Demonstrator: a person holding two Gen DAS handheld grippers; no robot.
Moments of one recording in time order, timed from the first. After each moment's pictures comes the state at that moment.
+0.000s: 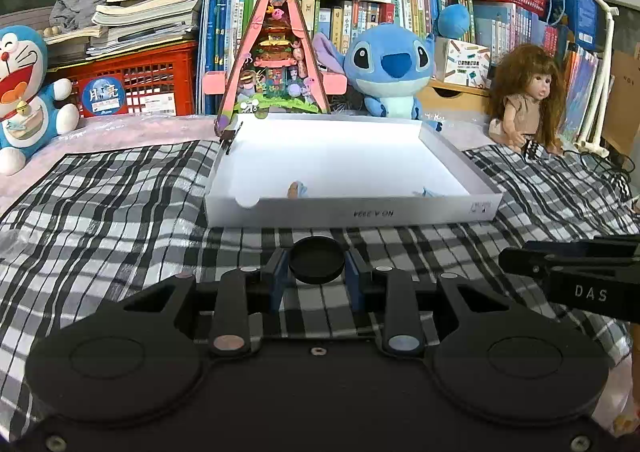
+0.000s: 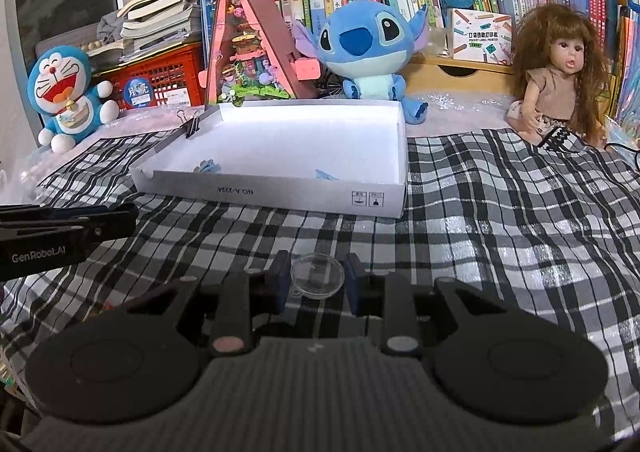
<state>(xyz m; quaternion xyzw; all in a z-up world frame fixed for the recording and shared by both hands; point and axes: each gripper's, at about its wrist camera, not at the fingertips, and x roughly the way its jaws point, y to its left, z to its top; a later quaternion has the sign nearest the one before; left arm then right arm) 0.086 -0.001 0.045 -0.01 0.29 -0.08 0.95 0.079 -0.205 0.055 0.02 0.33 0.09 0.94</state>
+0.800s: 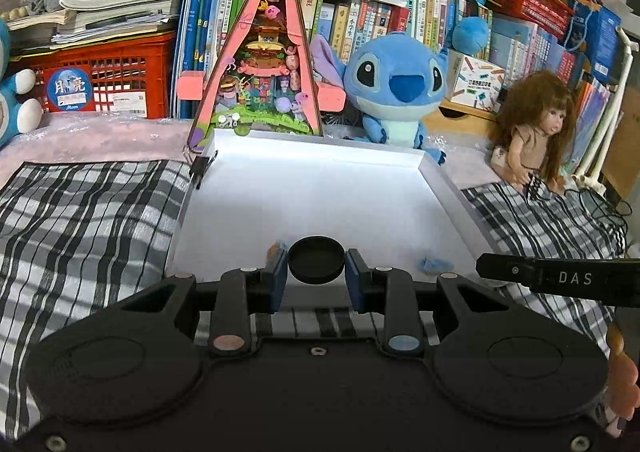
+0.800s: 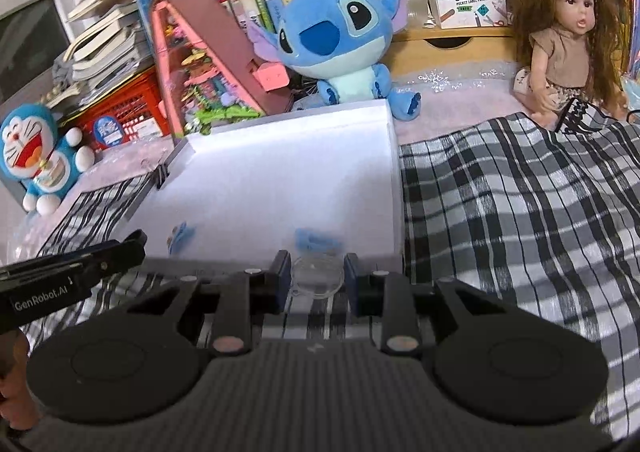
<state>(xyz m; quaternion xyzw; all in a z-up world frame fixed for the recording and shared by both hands) 0.183 0.000 0.071 -0.06 0.33 -0.10 0.94 0.172 -0.227 0.073 0.11 0.39 0.08 0.91</state>
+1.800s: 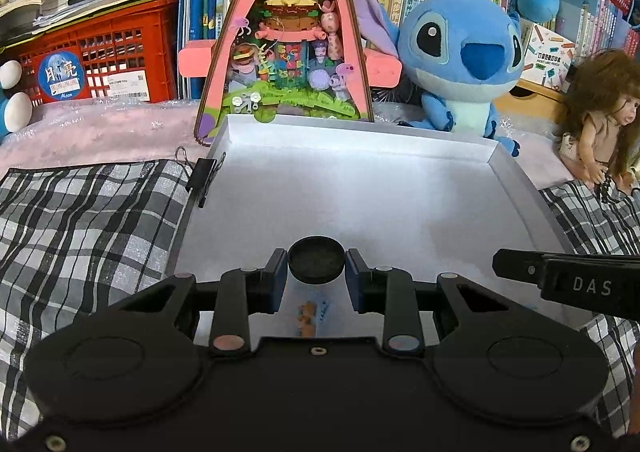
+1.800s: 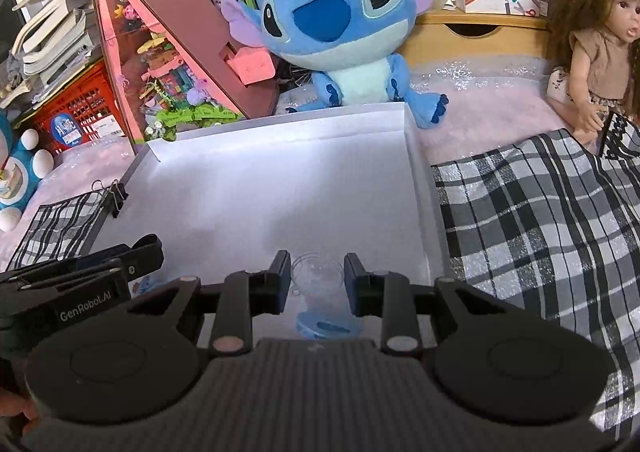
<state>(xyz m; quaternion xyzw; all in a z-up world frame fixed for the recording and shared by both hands) 0.279 -0.008 0.034 -0.03 0.38 -0.04 0.92 0.261 -0.198 0.052 0.09 0.43 0.05 0.90</state>
